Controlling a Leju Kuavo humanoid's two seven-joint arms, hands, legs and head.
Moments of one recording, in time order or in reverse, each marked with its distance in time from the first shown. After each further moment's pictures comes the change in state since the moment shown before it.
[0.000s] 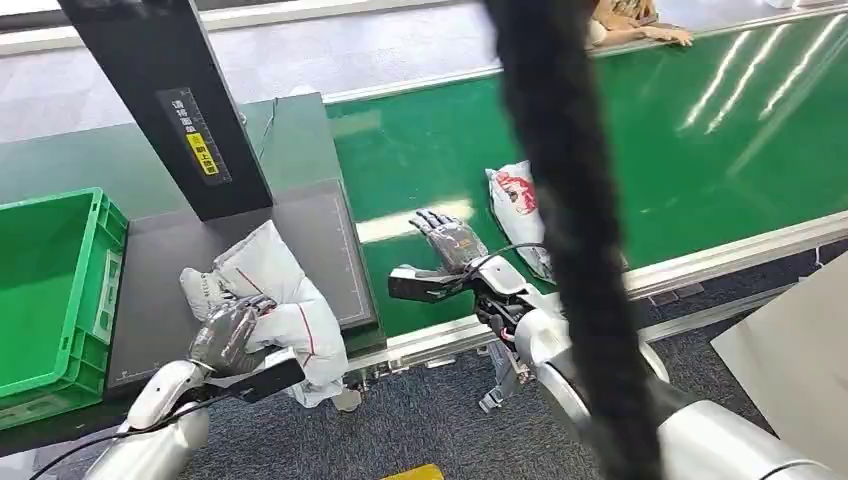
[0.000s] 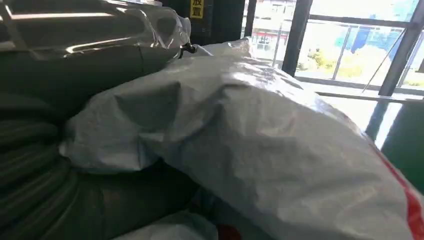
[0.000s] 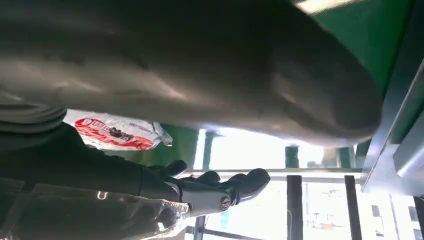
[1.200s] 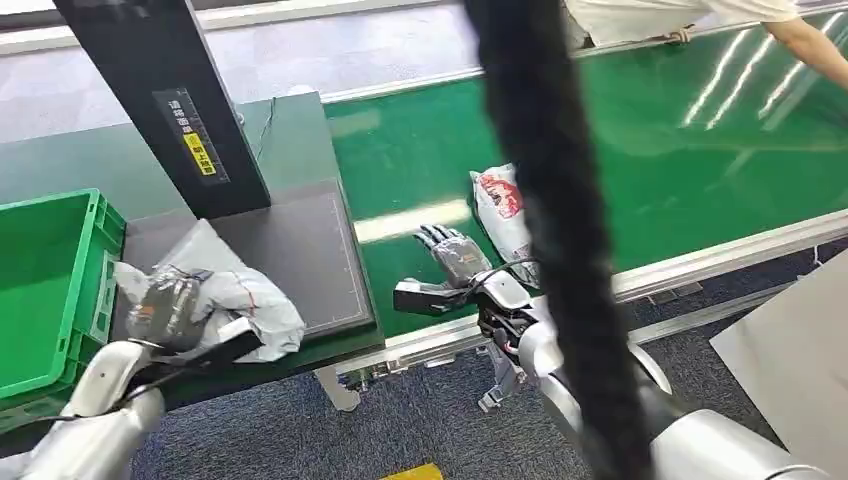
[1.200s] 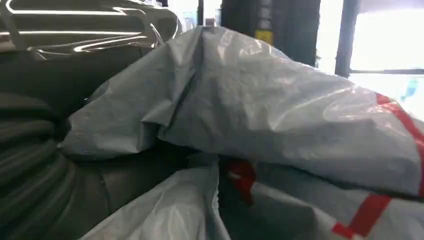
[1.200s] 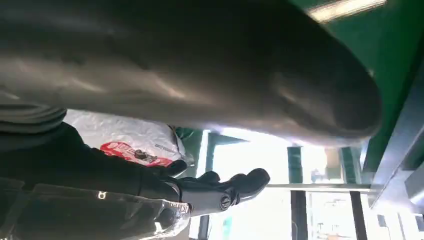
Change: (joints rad) left arm -0.115 0.129 0.008 -0.013 -0.055 0.180 0.111; right arm 0.055 0.000 -0.025 0.000 -0.016 -0.017 -0.015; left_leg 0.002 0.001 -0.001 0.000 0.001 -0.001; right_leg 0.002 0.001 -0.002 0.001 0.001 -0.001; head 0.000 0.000
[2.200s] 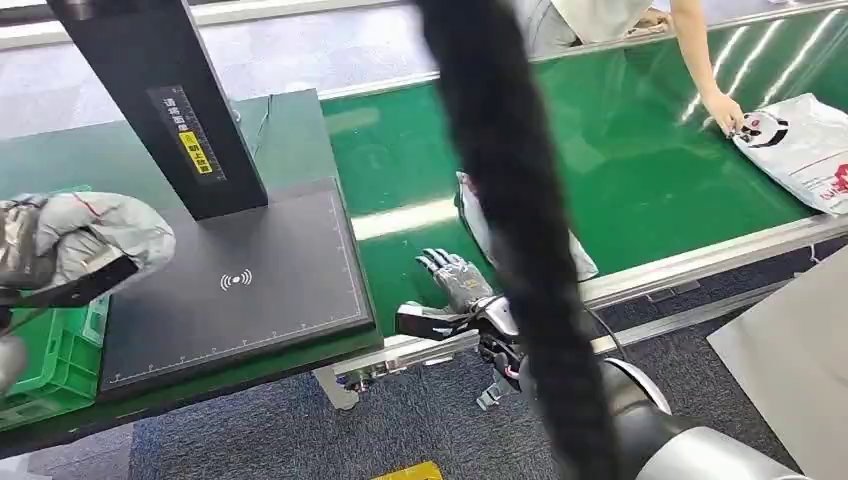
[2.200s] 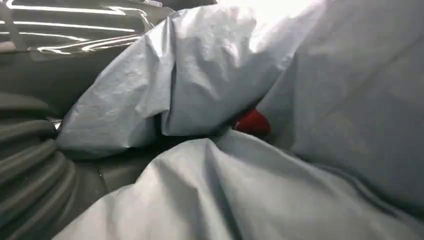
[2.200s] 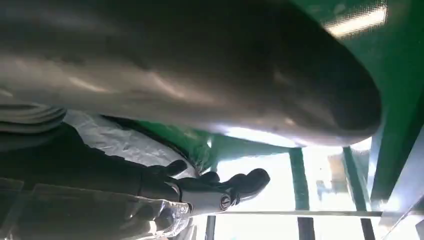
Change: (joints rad) left arm -0.230 0.188 0.068 0.027 -0.052 0.133 0.089; right arm 0.083 0.027 -0.038 0.000 -0.006 -0.034 -0.018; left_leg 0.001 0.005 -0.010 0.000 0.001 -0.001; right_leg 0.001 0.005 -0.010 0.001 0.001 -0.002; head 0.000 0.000
